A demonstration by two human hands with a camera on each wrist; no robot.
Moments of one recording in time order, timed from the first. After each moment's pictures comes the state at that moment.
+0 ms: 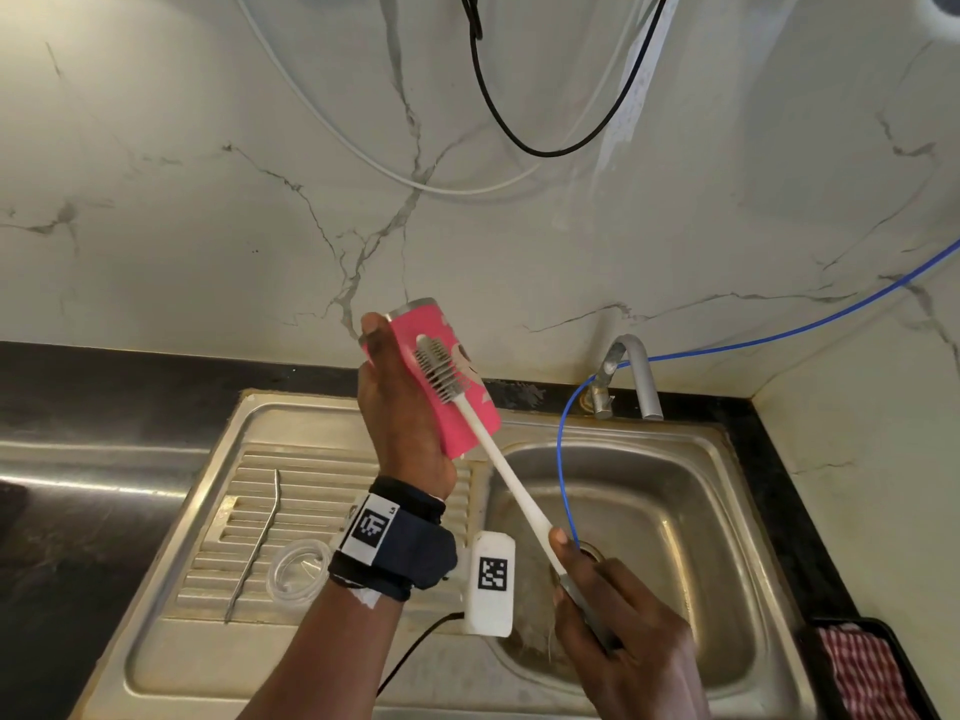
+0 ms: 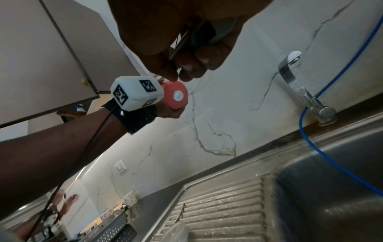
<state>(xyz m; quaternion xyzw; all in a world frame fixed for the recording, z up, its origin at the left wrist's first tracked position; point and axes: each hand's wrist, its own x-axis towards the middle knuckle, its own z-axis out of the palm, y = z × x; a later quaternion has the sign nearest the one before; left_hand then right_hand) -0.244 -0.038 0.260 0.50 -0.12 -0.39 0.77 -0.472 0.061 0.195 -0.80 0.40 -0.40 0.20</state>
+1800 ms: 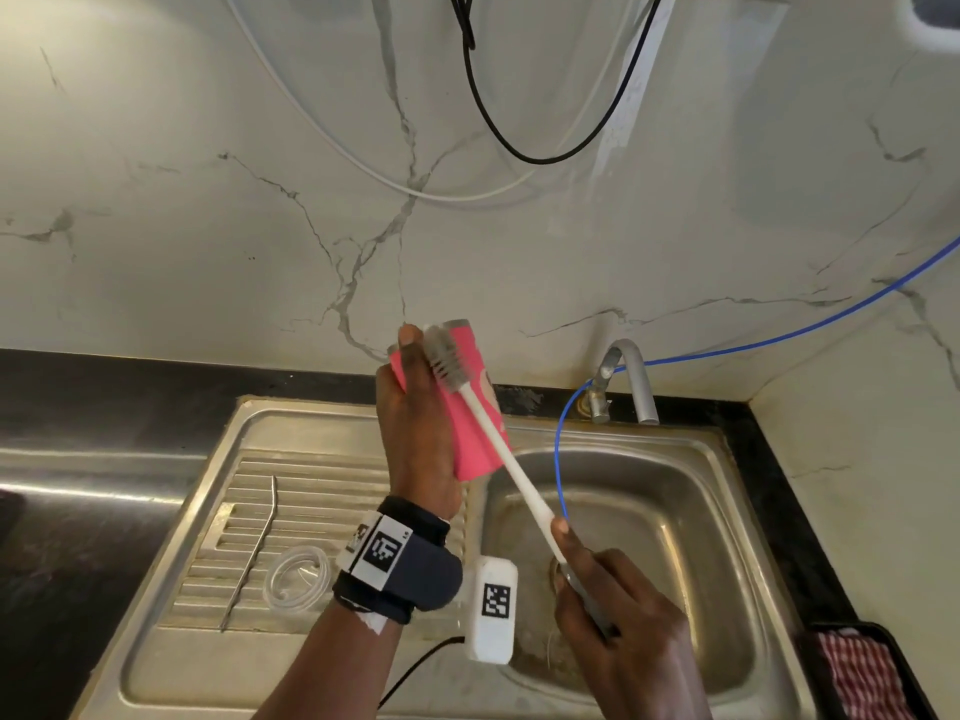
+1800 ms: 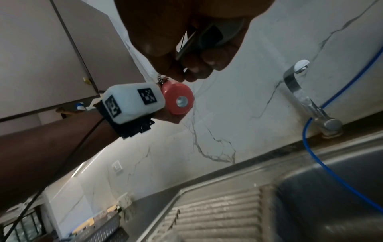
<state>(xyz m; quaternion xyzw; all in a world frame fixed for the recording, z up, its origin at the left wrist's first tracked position) -0.256 -0.039 0.249 0.55 -0.14 -0.41 0.71 -0.472 0.051 0.195 -0.79 0.41 -0.41 0.18</state>
